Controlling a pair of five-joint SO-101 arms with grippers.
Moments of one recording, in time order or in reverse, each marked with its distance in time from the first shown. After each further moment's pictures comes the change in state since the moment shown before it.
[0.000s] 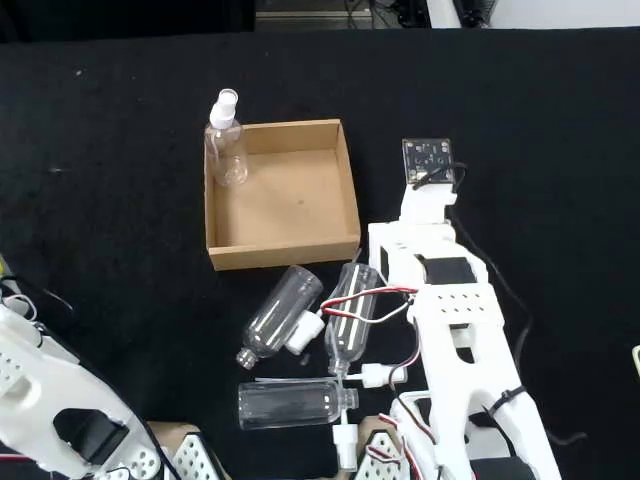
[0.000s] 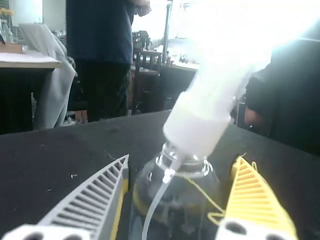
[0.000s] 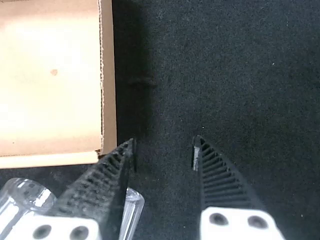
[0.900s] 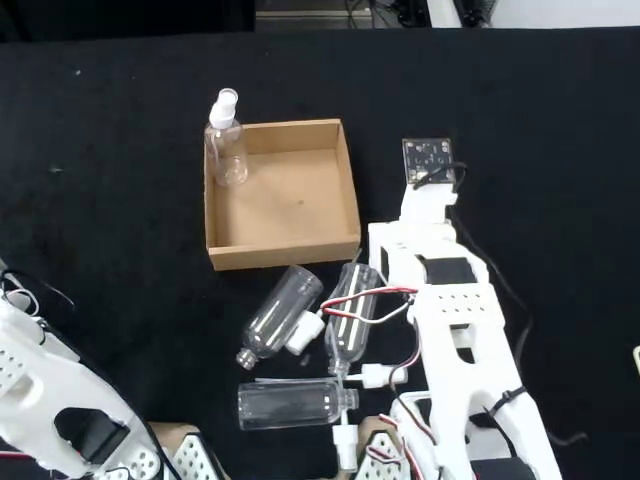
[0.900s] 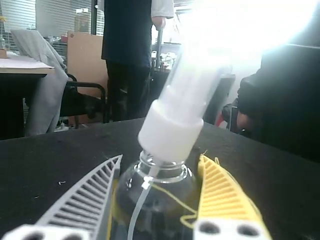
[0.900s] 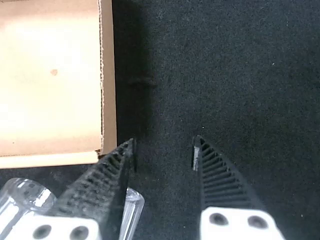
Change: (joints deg) left arm 1.9 0.0 -0.9 0.0 0.0; right arm 0.0 0.0 0.0 0.0 0.0
